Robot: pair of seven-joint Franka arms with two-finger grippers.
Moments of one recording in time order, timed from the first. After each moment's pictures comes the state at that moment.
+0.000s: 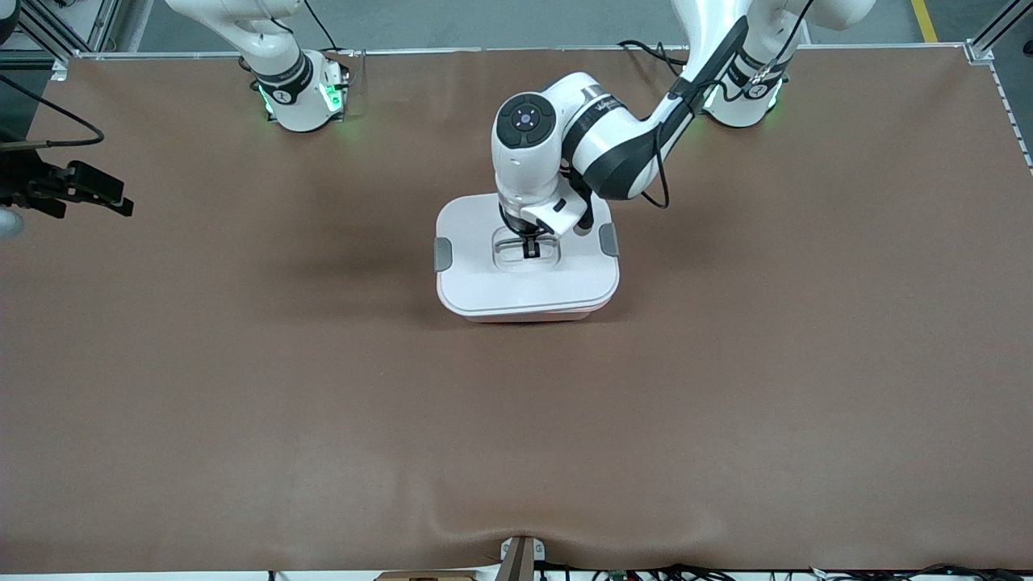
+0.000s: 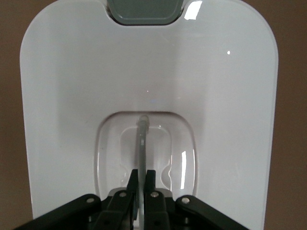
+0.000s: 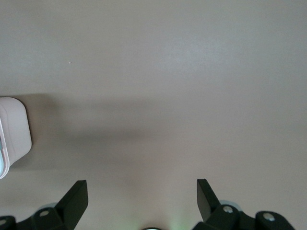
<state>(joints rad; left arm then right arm) -0.66 0.50 -0.22 -1.56 0.08 2.02 -2.55 -0.03 -0.01 -0.04 -1.60 0.04 1.50 -0.06</state>
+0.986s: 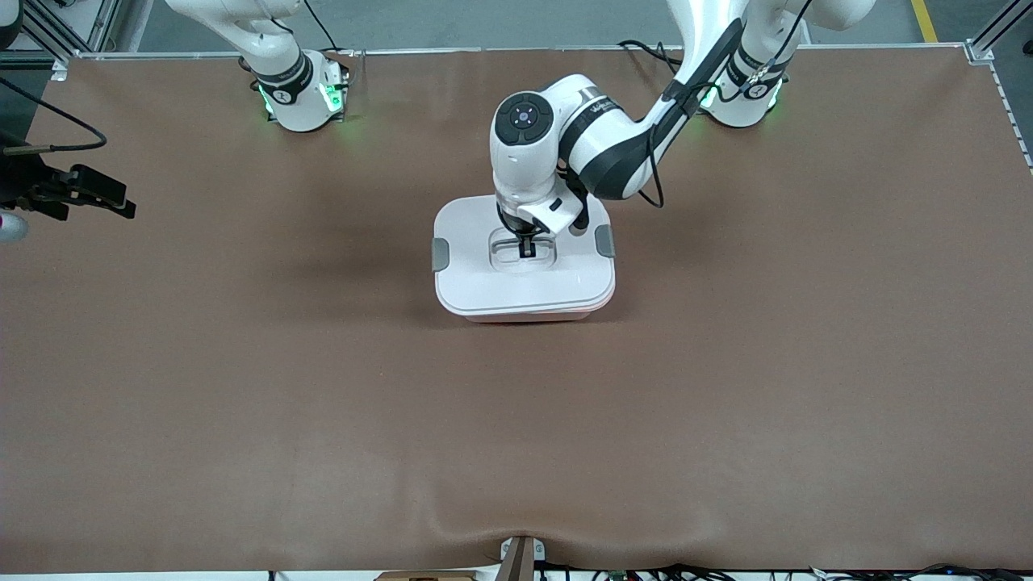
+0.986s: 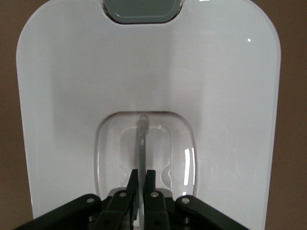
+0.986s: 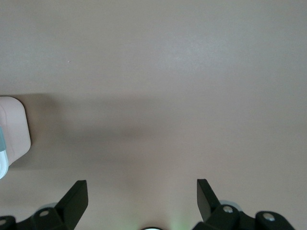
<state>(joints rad) -0.67 0.50 -0.23 -1.59 0.10 2.08 -2.55 -0.03 0.00 -0.04 -1.60 0.04 1.50 -0.06</state>
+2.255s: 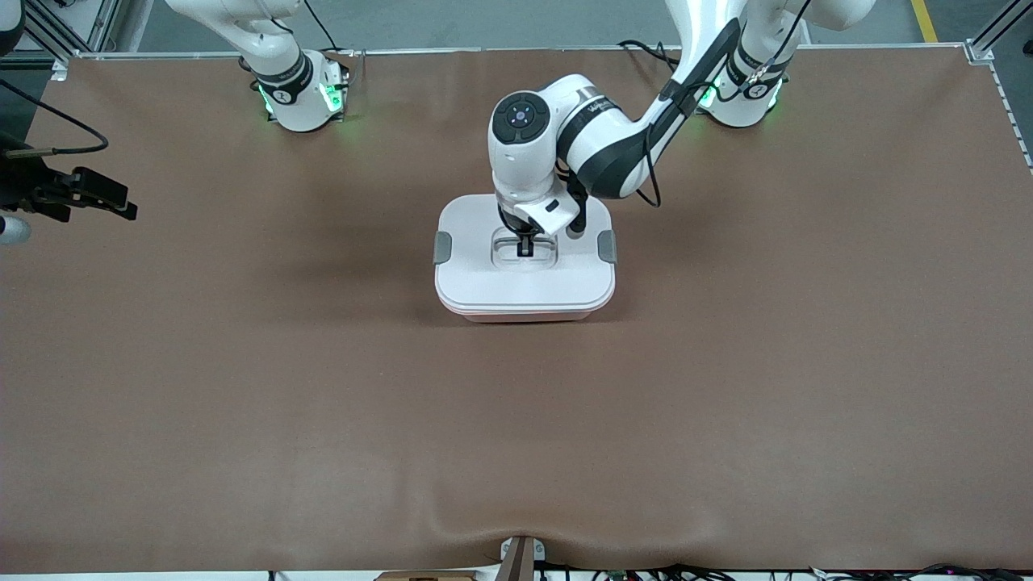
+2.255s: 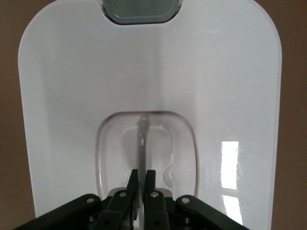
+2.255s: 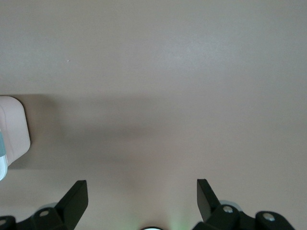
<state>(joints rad) -0.67 0.50 -0.23 -1.60 0.12 2.08 -2.47 -0.03 0.00 -0.04 -1.60 0.04 1.50 -0.06</state>
